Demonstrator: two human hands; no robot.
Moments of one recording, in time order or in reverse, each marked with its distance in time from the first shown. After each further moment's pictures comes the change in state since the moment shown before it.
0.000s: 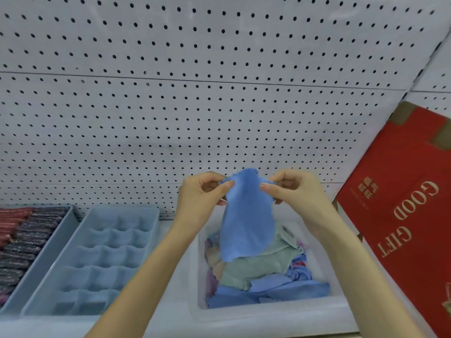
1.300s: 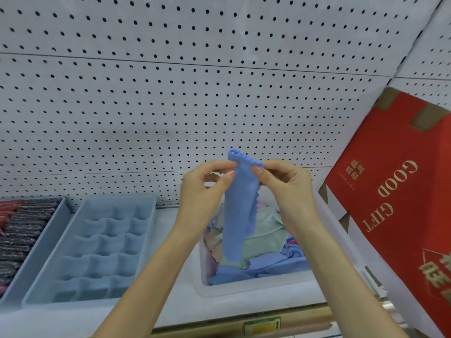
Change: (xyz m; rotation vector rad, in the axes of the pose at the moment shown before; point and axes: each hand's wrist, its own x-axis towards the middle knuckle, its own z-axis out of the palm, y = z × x) left_hand -0.039 0.011 -0.007 -0.025 -0.017 0.092; right_hand -0.038 -0.005 0.046 0.242 0.179 -0.129
